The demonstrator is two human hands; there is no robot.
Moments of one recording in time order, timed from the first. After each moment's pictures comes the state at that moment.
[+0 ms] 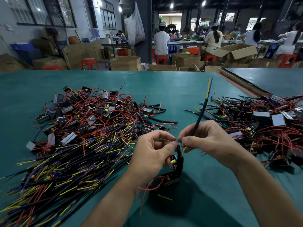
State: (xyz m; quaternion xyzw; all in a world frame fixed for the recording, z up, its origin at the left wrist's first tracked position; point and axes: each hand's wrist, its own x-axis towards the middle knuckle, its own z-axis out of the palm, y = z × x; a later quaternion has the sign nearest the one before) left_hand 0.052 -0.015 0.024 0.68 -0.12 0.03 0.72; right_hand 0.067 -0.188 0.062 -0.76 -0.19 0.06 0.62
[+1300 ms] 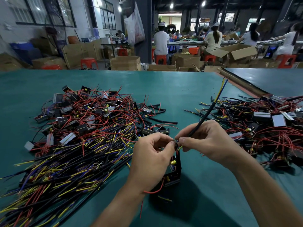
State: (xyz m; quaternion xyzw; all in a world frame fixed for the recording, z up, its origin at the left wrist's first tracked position) left_hand 0.047 -0.020 0.019 0.76 -0.11 0.15 0.62; right_hand 0.064 -0.185 0.065 -0.78 -0.19 0.01 0.59
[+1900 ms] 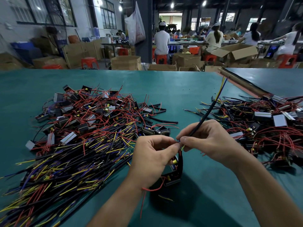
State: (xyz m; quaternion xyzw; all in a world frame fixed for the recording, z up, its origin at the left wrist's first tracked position) left_hand 0.047 -0.019 0.021 0.69 -0.12 0.07 0.71; right_hand 0.065 -0.185 0.064 -0.77 -0.19 0.02 0.60
